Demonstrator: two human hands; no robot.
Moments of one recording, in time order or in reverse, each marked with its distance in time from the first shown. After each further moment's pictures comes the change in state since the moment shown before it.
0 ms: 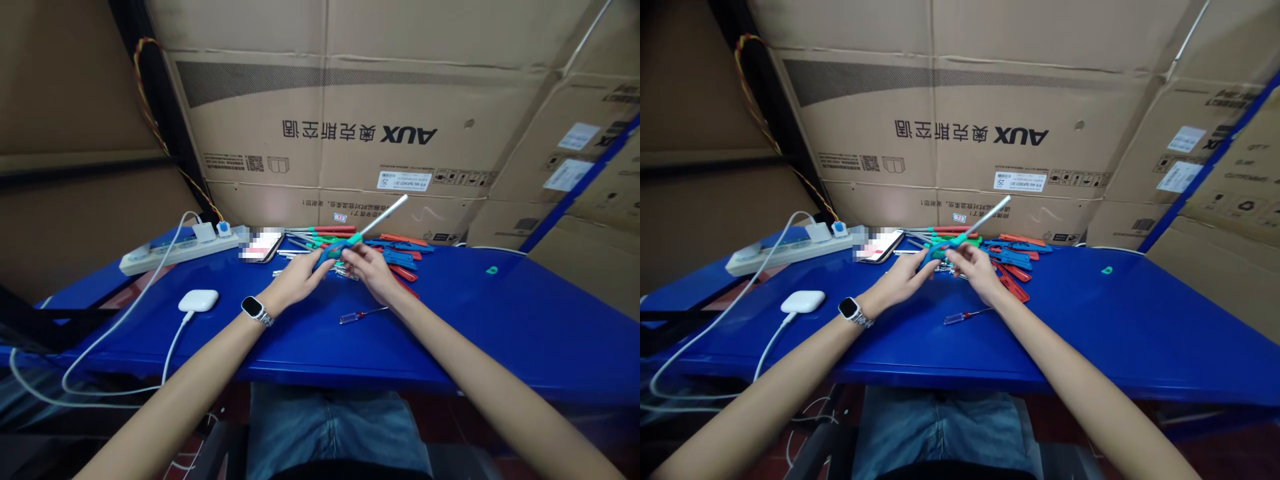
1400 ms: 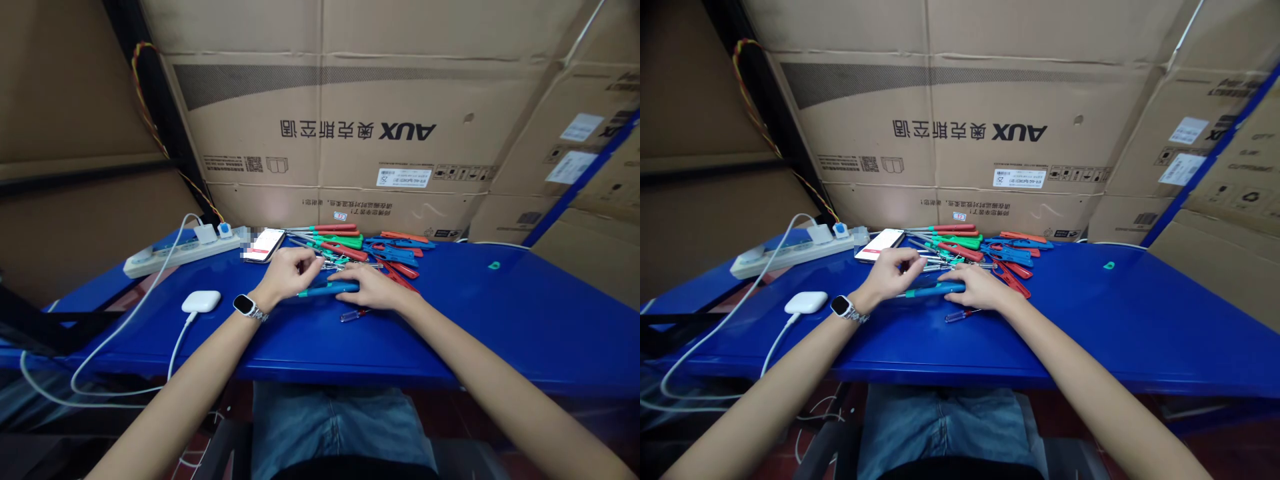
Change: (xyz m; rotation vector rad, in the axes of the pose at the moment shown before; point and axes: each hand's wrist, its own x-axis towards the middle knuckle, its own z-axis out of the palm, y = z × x) left_hand -0.006 -0.003 -0.014 0.030 0.222 0.127; right_hand -0.013 -0.005 -0.021 -1.005 -0.492 -0.145
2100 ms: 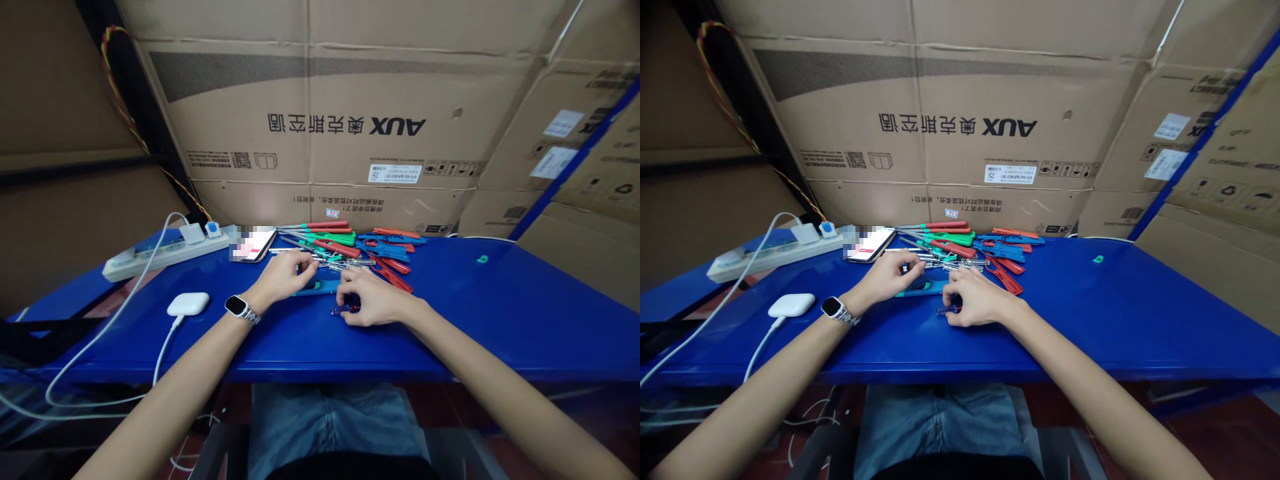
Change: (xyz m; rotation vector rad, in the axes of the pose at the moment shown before) left_hand 0.001 -0.009 0.008 0.103 -0.242 -0.127; right_hand -0.028 -0.024 -0.008 -0.128 -0.105 -0.048
